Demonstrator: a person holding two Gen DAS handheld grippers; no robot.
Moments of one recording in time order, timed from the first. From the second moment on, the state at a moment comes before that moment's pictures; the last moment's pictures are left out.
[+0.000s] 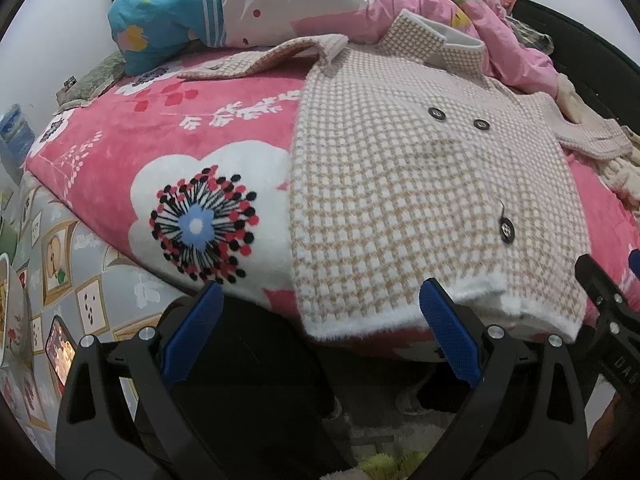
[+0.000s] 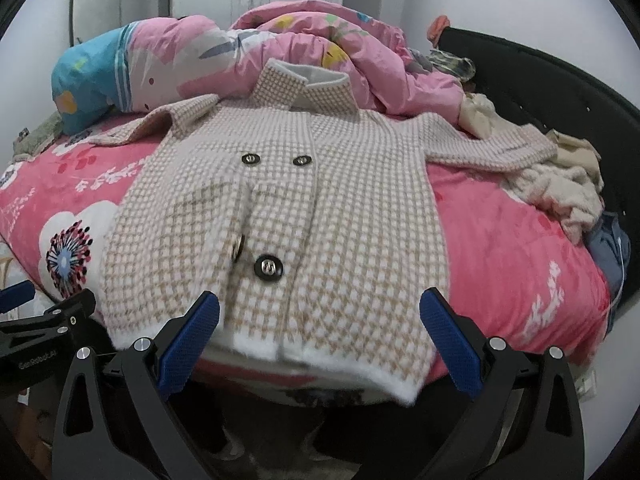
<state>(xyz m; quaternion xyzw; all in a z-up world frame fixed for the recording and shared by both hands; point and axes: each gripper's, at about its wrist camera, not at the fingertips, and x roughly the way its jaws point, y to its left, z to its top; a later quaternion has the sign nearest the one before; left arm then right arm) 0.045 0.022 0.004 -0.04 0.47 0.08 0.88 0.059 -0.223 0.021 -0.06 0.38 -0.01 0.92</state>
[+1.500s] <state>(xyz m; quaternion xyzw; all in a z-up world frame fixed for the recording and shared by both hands) 0.466 0.329 -0.062 -0.22 0.40 0.31 0.83 0.351 -0.091 -0.017 -0.10 0.40 0.22 0.88</state>
